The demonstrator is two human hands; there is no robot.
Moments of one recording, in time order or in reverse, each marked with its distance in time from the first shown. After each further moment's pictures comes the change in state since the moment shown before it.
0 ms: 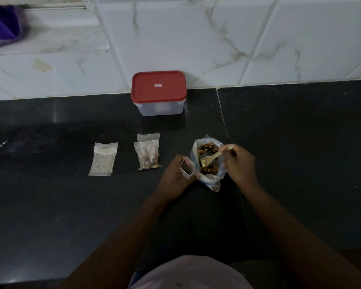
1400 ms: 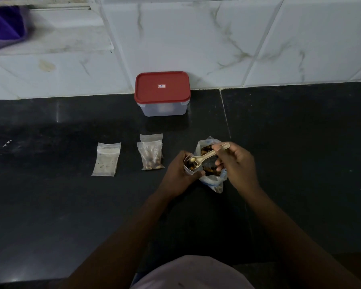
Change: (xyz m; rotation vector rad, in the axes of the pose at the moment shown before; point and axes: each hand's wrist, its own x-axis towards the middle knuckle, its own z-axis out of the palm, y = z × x) left_hand 0.009 0.005 -0.002 -0.035 0.026 0.107; right_hand -0.032 -0.045 -0.002 0.292 -0.124 -0.091
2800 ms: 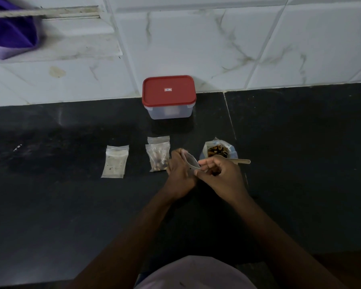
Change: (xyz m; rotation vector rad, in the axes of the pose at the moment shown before) left_hand -0.019 0.019 -0.022 0.094 0.027 -0.084; right_hand -0.028 -0.004 0.042 -0.259 -0.120 0.028
